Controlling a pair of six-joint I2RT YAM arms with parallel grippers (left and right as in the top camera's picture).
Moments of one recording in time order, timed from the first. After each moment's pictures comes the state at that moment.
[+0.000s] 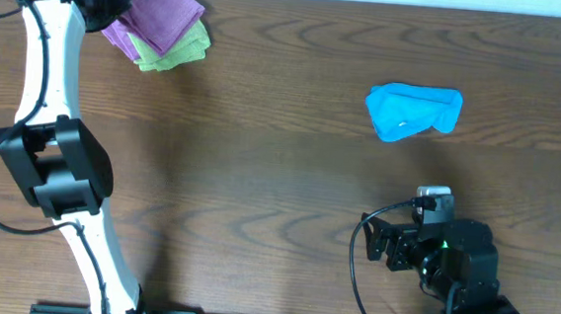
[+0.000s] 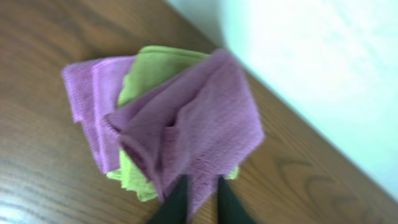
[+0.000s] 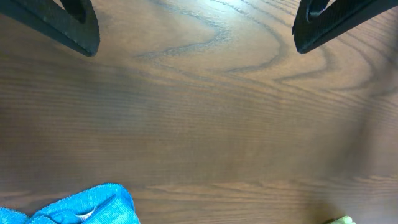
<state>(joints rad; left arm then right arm) 0.21 2.24 2.20 -0.86 0.29 -0.52 0.27 0.51 0.50 -0.69 -0.15 0.28</state>
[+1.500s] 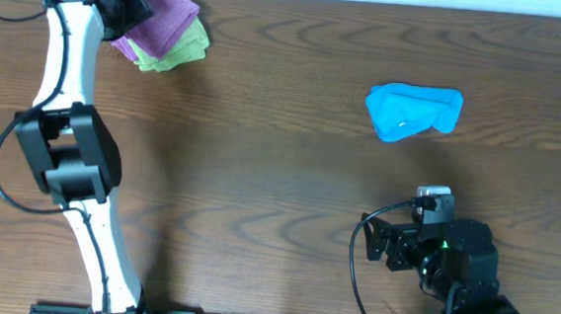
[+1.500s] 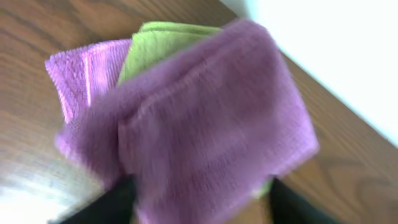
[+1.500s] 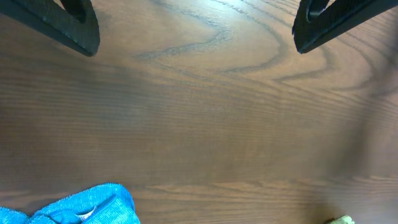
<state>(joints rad) 0.17 2.32 2.21 -0.87 0.23 -0.45 0.27 0.51 0.50 -0.69 -0.15 0.28</state>
